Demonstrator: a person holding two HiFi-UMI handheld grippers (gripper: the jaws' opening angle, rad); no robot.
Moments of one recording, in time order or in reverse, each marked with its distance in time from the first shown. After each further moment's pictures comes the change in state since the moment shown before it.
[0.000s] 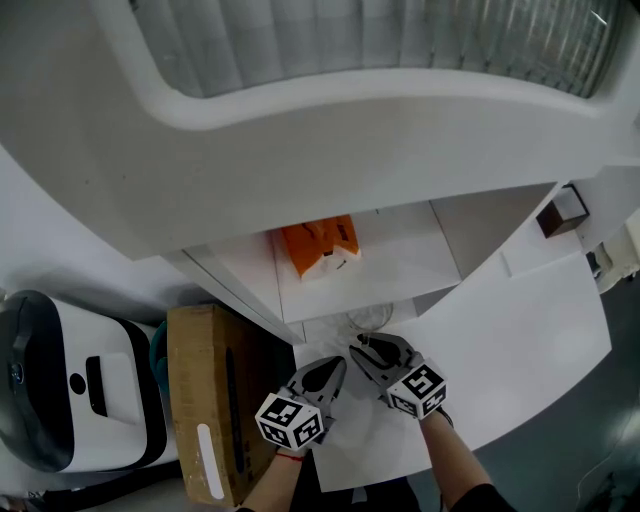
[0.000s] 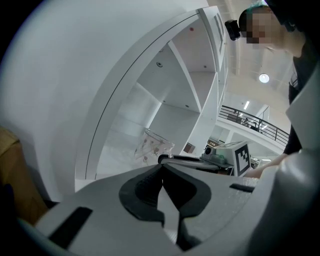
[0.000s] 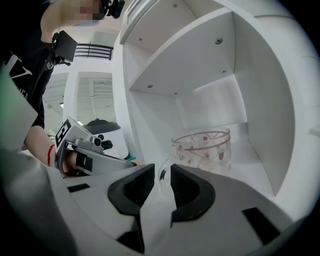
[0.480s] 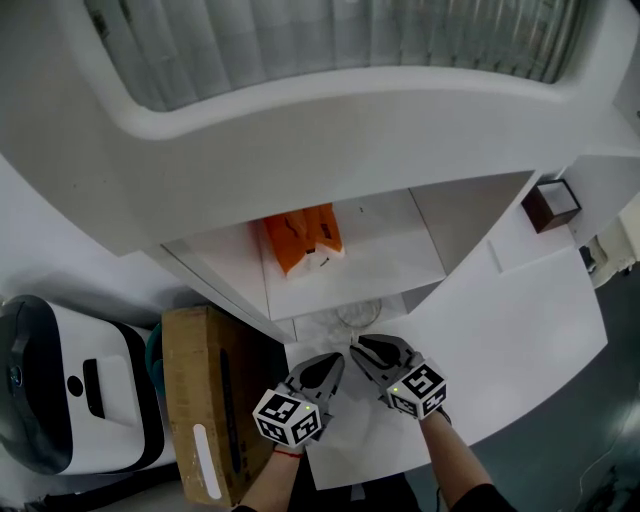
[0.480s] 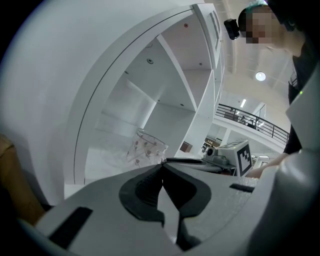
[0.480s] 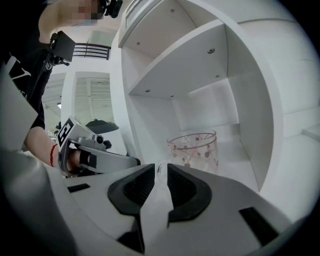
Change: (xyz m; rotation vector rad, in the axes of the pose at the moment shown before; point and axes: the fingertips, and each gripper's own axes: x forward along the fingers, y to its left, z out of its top) left arm 0.010 -0.014 0.003 0.029 0.011 -0.024; right arm -0.021 -0.005 -0.001 0.016 0.010 -0.026
